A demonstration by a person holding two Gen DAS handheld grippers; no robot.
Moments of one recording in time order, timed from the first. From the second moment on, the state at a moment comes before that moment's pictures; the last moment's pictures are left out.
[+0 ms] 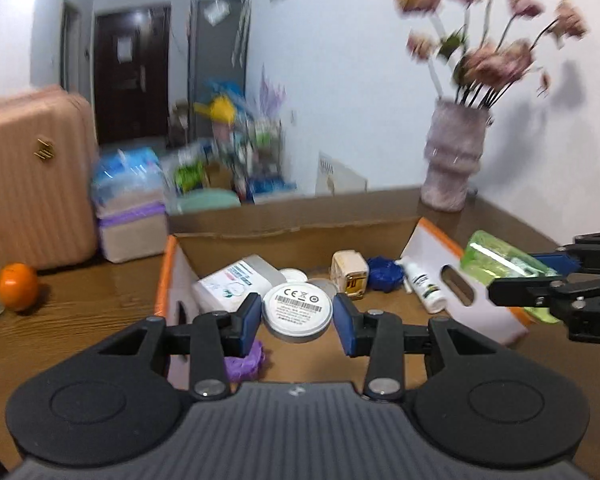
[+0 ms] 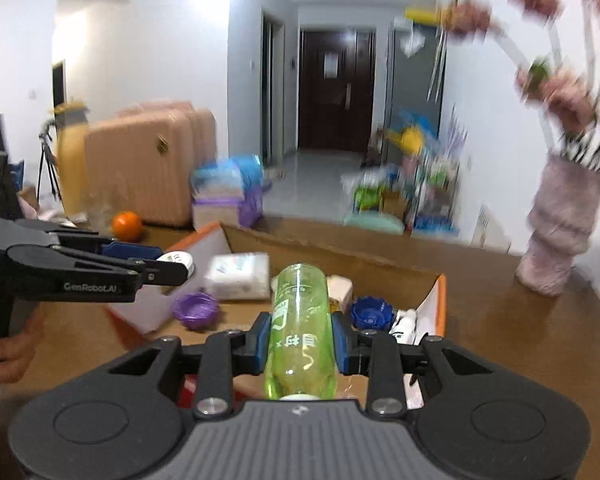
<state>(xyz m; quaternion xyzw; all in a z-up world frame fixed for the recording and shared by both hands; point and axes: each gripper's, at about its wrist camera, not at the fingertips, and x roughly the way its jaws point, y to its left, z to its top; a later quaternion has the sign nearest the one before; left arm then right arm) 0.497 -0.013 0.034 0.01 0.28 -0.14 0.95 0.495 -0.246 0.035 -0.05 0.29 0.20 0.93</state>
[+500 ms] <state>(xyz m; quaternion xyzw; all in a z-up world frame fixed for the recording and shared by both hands) 0.630 -0.041 -0.036 0.06 0.45 -0.10 0.89 0.621 -0.219 -0.038 -0.14 0.42 0.16 0.88</state>
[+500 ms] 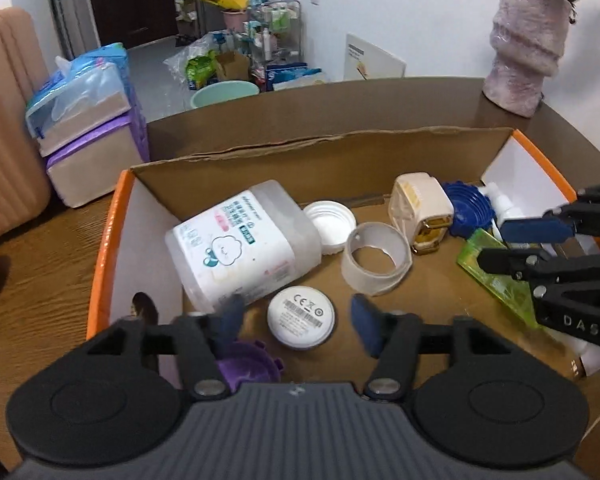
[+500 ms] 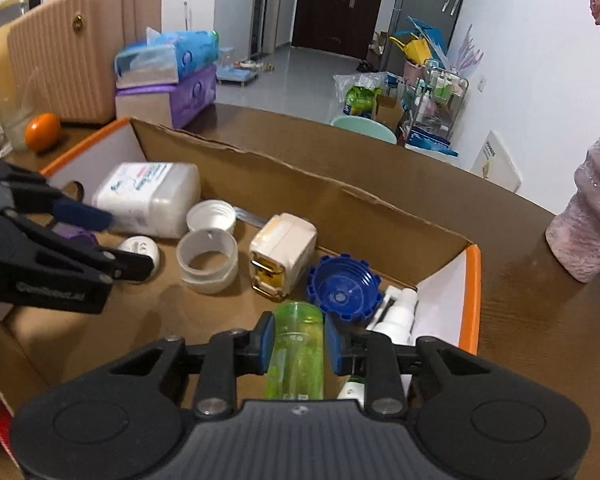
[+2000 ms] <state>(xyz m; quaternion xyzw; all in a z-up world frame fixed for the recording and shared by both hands) 0.155 0.024 0.060 0.03 0.00 -0.01 1.00 0.159 -0.239 0.043 0.03 -0.03 0.08 1.00</state>
